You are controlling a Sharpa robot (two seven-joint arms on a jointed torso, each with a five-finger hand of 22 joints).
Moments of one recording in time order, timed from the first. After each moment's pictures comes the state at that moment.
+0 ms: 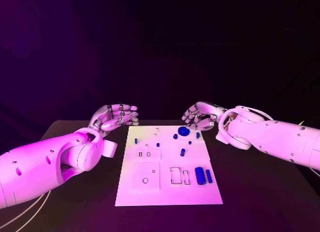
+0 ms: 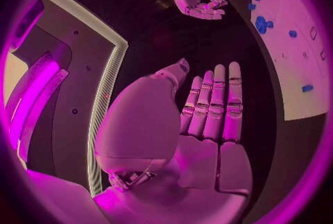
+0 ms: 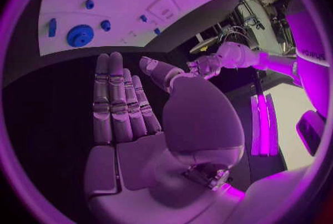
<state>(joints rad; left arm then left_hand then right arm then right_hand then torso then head) 1.13 -0.87 0.00 1.50 -0.19 -0.34 0.43 1.46 -0.16 0.41 0.13 0.03 0.79 0.20 0.29 0.26 1.03 0.16 0.12 0.07 1.01 0.11 0.33 0.36 0.18 0.96 0.20 0.37 0.17 1.31 -0.70 -0.15 1.25 -1.21 -0.28 0.12 1.26 -0.18 0.56 -0.10 0.18 0.91 0.16 0.20 0.24 1.11 0.11 0.07 0.07 1.30 0.02 0.48 0.41 0.18 1.12 0.11 0.46 0.25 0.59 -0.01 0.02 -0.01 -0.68</state>
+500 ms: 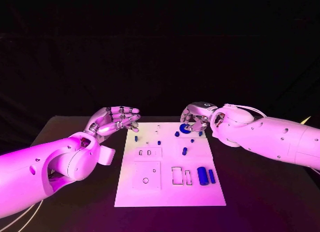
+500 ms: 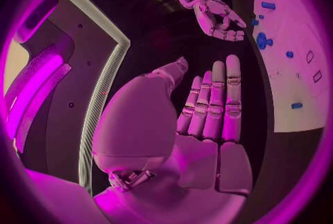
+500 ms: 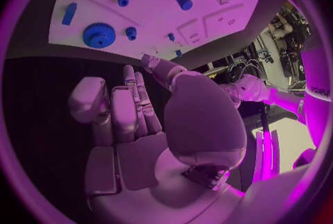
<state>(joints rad) 1.13 -0.95 0.02 1.65 -0.19 -0.33 0.43 1.41 -0.18 0.46 0.08 0.03 0.80 0.20 0.27 0.26 1.05 0.16 0.08 0.07 1.01 0.10 0.49 0.52 0.18 0.98 0.18 0.63 0.34 1.32 -0.63 -0.15 1.20 -1.47 -0.27 0.00 1.25 -0.21 0.58 -0.07 0.17 0.96 0.16 0.20 0.32 1.16 0.11 0.07 0.12 1.46 0.01 1.24 1.10 0.11 1.37 0.10 1.17 1.02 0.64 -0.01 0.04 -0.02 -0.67</state>
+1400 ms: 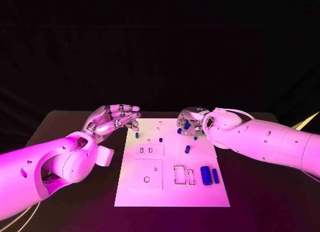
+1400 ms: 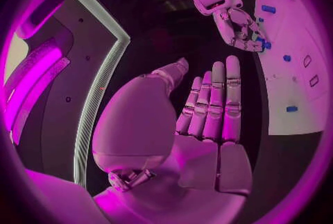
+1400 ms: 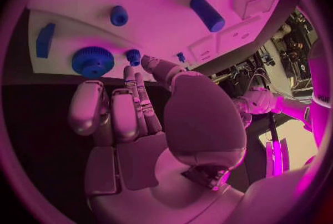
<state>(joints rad) 1.14 -0.97 0.03 1.70 -0.18 -0.32 0.42 1.40 -0.17 0.46 0.08 0.03 0.80 0.20 0.26 0.26 1.05 0.16 0.07 0.07 0.98 0.10 0.53 0.55 0.18 0.95 0.19 0.68 0.37 1.29 -0.56 -0.15 1.11 -1.51 -0.23 -0.04 1.25 -0.21 0.59 -0.06 0.17 0.95 0.16 0.20 0.34 1.14 0.10 0.07 0.13 1.46 0.01 1.31 1.15 0.11 1.39 0.10 1.25 1.11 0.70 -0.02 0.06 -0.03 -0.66</state>
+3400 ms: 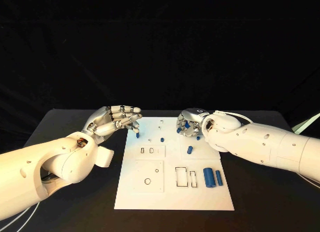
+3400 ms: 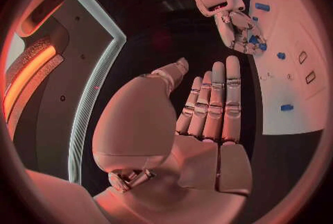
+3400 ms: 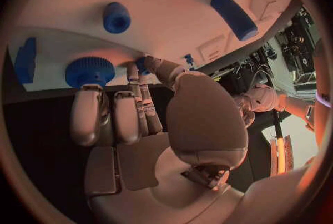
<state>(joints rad) 1.16 -0.98 0.03 1.71 -0.18 -0.30 0.41 1.40 -0.17 0.46 0.08 0.03 0.80 0.20 0.26 0.26 1.05 0.16 0.07 0.07 0.97 0.10 0.54 0.56 0.18 0.94 0.19 0.70 0.38 1.29 -0.53 -0.15 1.10 -1.48 -0.28 -0.05 1.25 -0.19 0.61 -0.03 0.17 1.01 0.11 0.23 0.41 1.20 0.06 0.09 0.17 1.46 -0.01 1.37 1.20 0.09 1.41 0.08 1.32 1.22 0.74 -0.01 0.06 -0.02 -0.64</state>
